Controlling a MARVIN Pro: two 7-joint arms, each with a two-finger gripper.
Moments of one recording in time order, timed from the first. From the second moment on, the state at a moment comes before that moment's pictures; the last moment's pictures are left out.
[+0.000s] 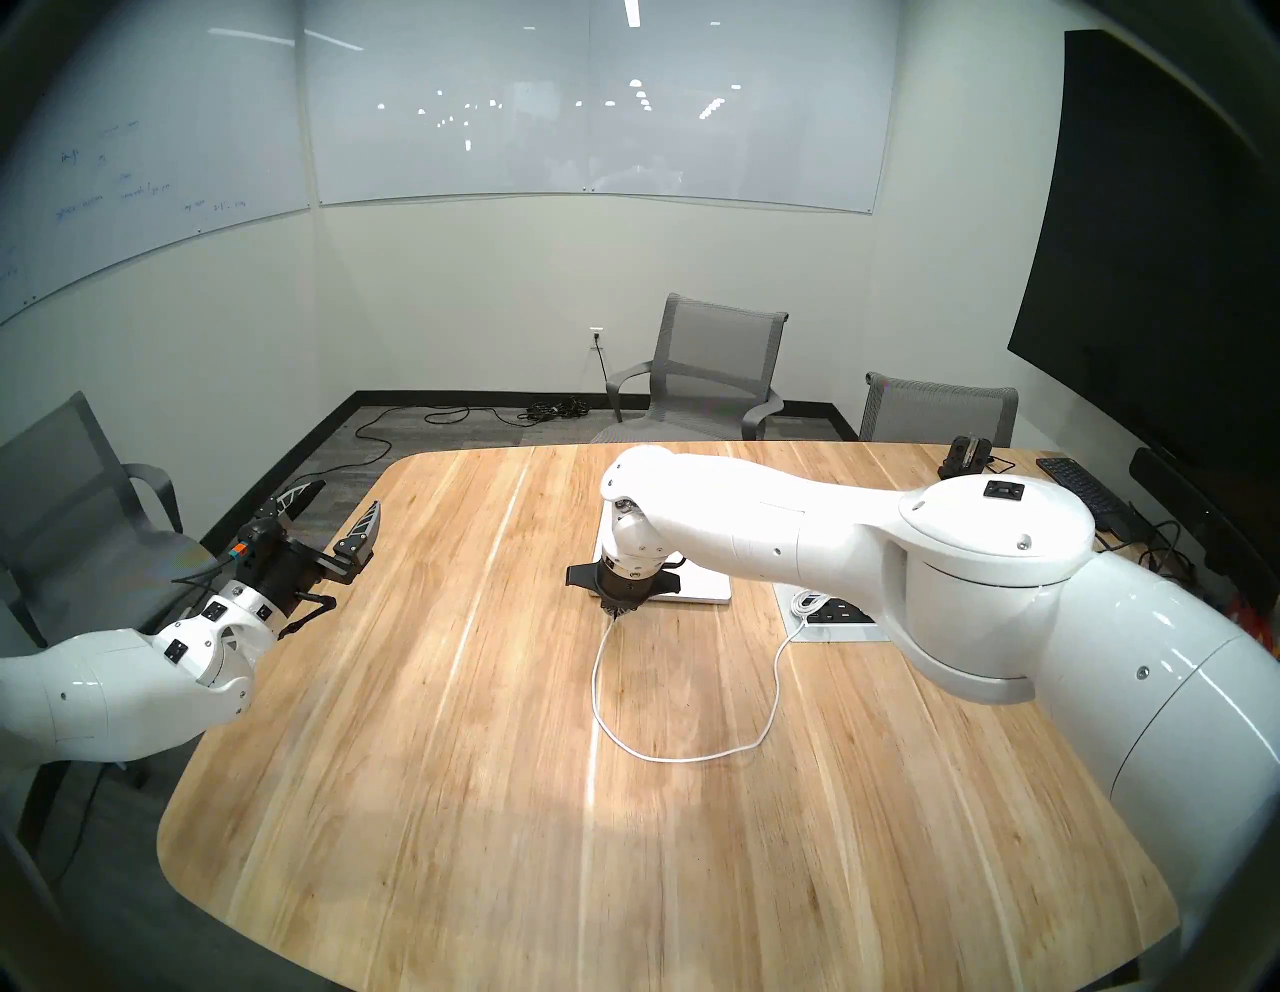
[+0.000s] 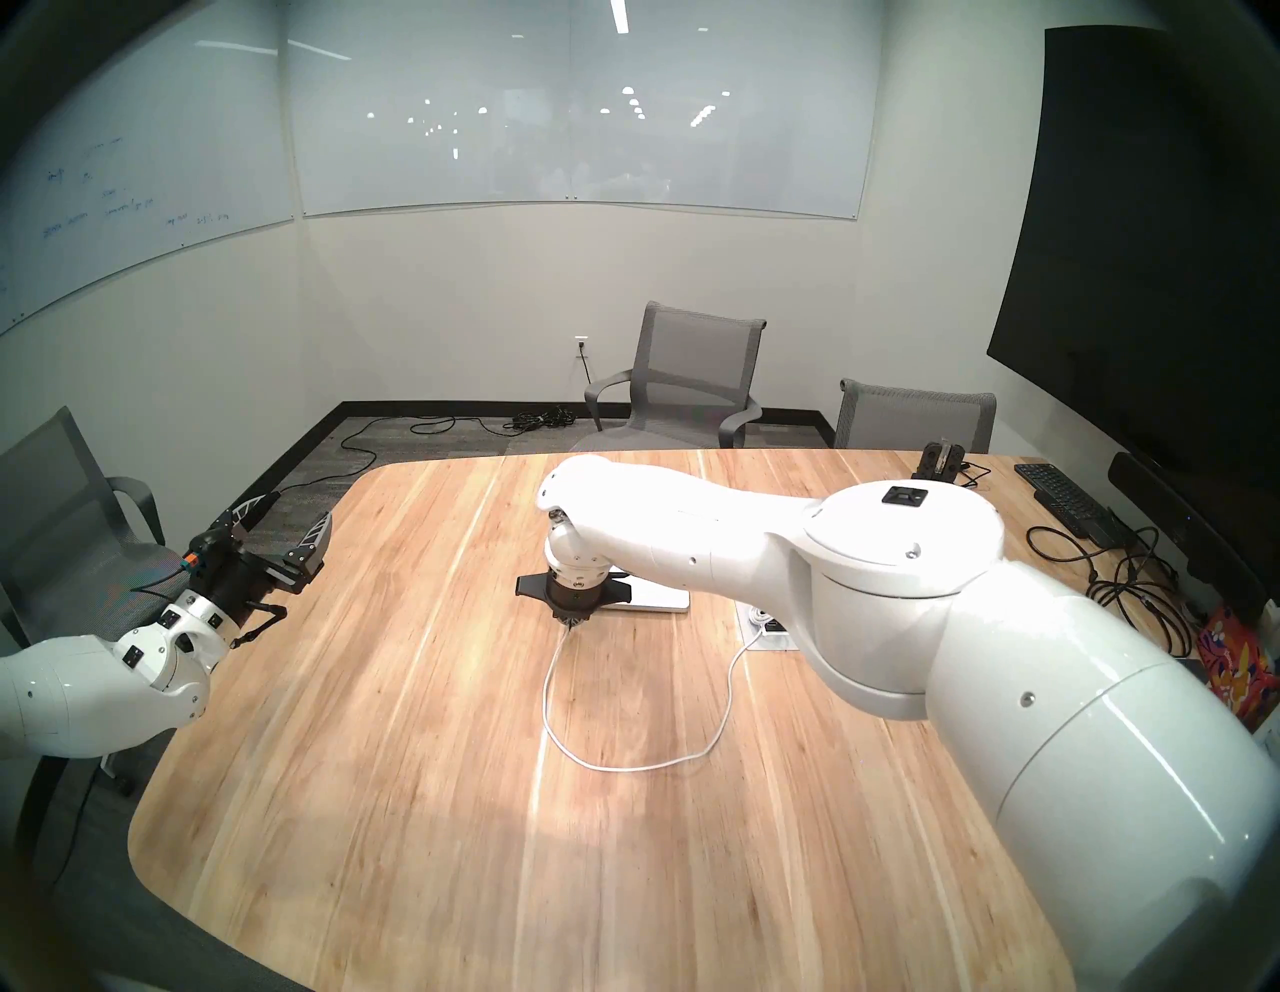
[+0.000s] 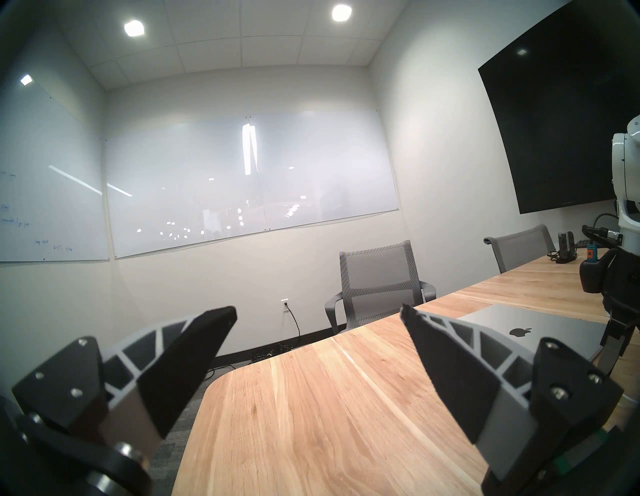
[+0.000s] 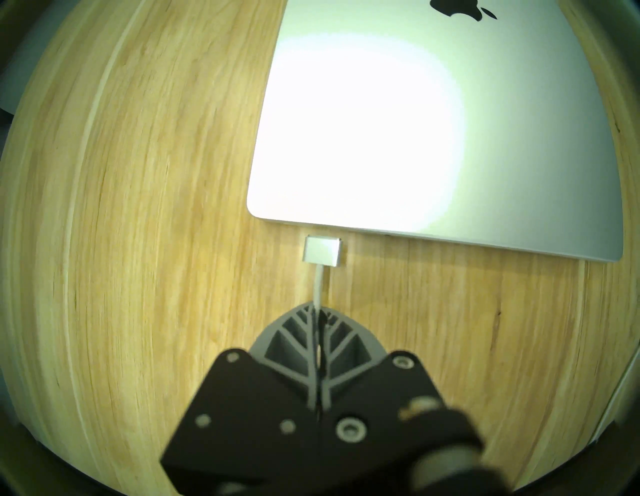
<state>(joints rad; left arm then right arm) 0.75 -0.31 -0.08 -1.35 -1.20 -0.90 0.08 -0.24 -1.57 -0.21 -0.74 2.46 0.63 -0.75</state>
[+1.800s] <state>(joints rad) 0.75 -0.31 -0.08 -1.35 -1.20 -0.90 0.08 -0.27 -1.67 -0.20 -0.53 2.40 0.72 -0.66</state>
